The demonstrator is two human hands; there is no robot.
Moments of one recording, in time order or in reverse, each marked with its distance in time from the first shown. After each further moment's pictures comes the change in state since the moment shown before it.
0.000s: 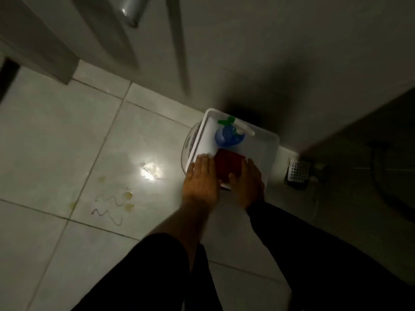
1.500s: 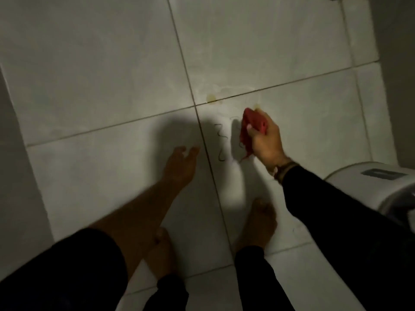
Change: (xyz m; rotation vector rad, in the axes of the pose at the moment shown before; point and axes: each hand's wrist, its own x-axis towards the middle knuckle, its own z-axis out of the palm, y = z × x) left_hand -0.197 -0.384 0.310 -1.614 0.424 -1.160; right_hand -0.053 -0.242 0.420 0.116 -0.463 -0.572
